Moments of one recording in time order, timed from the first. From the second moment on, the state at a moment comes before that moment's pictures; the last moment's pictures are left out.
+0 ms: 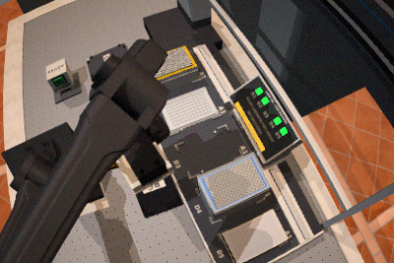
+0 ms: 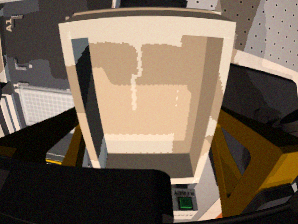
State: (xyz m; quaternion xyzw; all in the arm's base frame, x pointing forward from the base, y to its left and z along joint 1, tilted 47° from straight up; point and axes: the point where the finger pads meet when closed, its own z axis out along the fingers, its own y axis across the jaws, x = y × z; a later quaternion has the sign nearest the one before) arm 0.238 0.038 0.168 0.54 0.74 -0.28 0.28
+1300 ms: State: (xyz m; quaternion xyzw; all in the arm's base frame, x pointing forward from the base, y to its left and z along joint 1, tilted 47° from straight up) arm 0.238 0.039 0.168 0.54 0.74 -0.28 0.28
